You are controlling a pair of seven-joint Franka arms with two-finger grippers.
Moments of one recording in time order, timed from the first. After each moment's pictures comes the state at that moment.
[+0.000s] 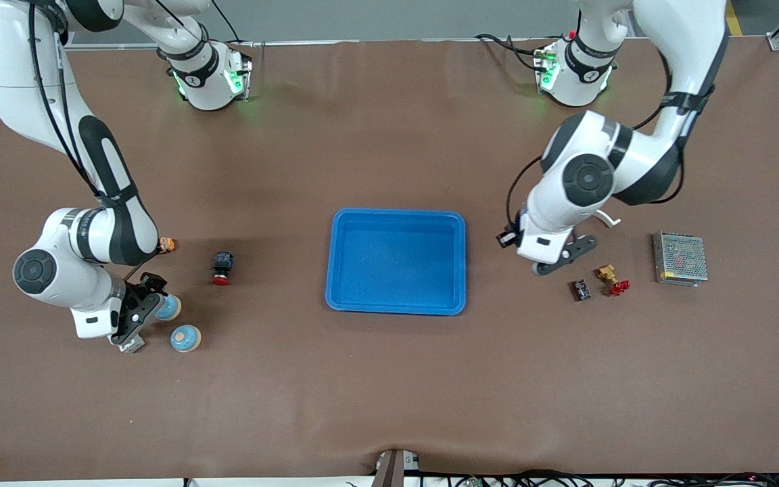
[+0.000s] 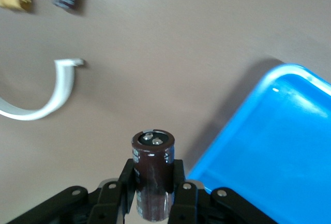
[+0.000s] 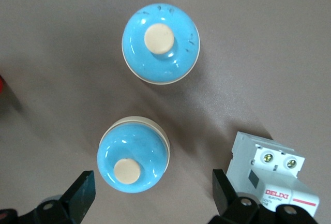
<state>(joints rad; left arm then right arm) -0.13 0.37 -0.38 -1.83 0.05 2.06 -1.03 -0.02 0.63 -0.05 -1.75 0.02 2.37 -1.01</state>
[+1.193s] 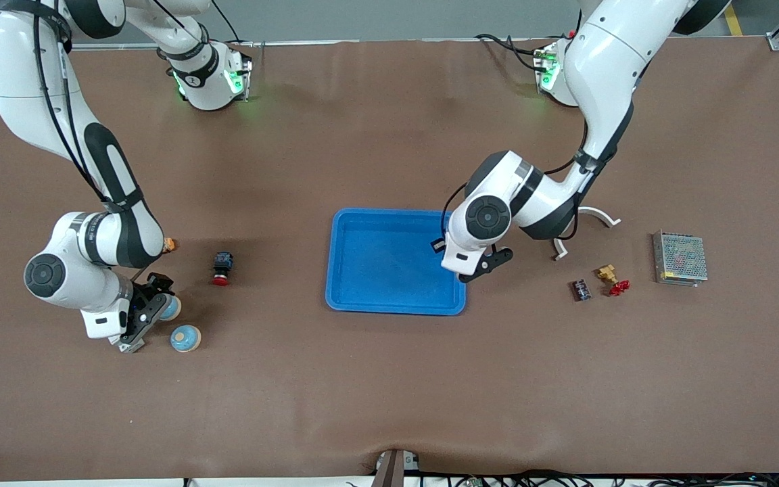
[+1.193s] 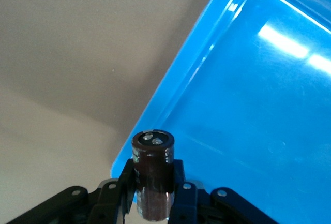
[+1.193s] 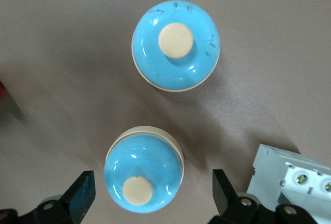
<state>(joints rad) -0.28 0.65 -0.37 -1.68 0.05 2.09 -1.12 -0.02 0.66 -0.04 -1.75 0.04 2.38 -1.02</state>
